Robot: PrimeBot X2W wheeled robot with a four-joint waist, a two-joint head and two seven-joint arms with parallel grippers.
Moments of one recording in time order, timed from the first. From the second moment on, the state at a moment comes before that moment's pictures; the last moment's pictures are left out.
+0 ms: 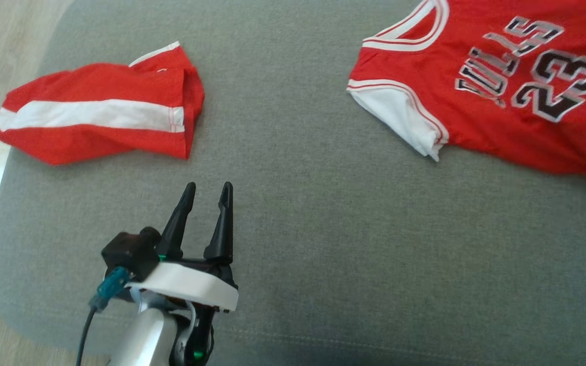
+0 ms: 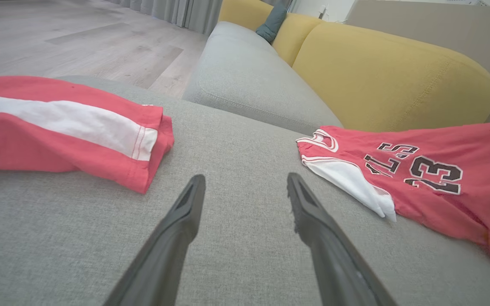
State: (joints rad) left arm -0.11 0.05 -0.35 0.15 -0.42 0.03 -0.25; right arm -0.89 -0.56 -0.27 0.83 -0.27 0.13 -0.03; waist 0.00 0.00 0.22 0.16
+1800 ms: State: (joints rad) left arm -0.18 0.05 -0.29 0.27 -0.39 -0.01 -0.25; right arm -0.18 -0.05 0.00 0.22 0.10 0.13 -0.25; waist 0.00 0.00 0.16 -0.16
